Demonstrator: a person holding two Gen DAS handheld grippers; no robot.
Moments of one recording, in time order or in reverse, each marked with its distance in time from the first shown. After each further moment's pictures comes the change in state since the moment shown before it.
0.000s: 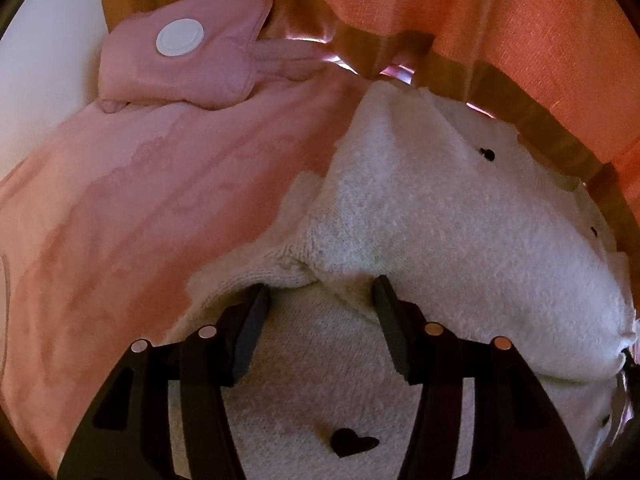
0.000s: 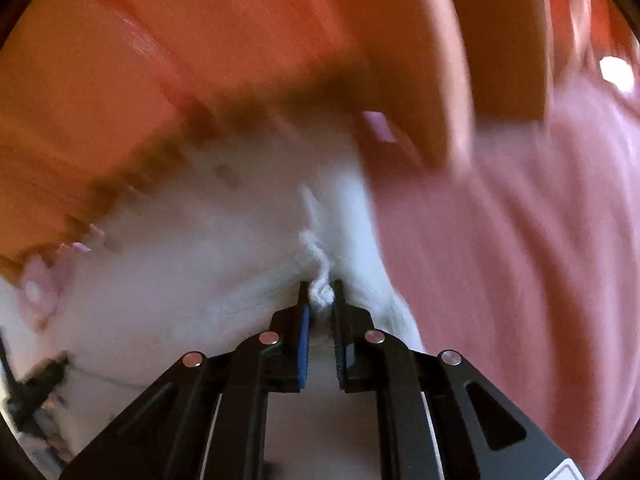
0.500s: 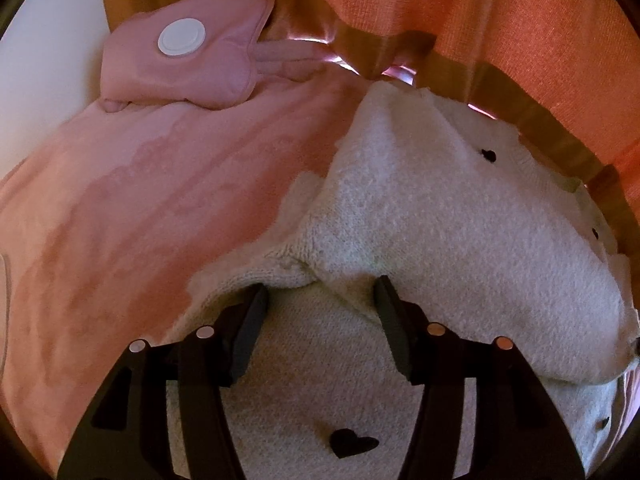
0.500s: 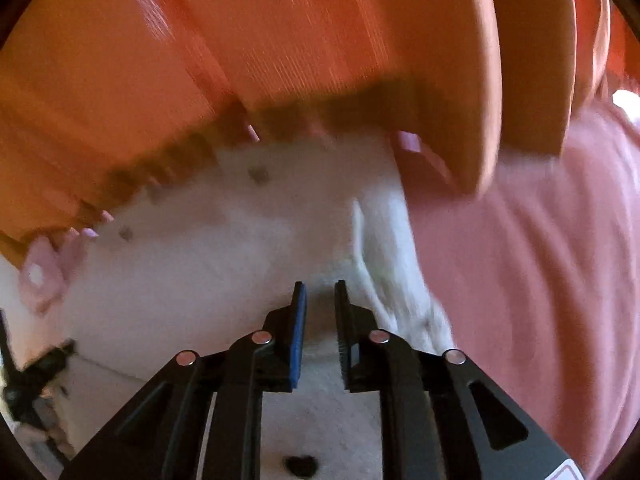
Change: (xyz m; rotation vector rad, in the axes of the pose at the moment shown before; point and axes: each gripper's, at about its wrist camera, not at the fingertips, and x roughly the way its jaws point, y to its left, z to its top) left arm 0.001 0.001 0.002 -0.008 -0.001 0.003; right arm -0.032 0.048 0.005 -0.149 -0.095 0.009
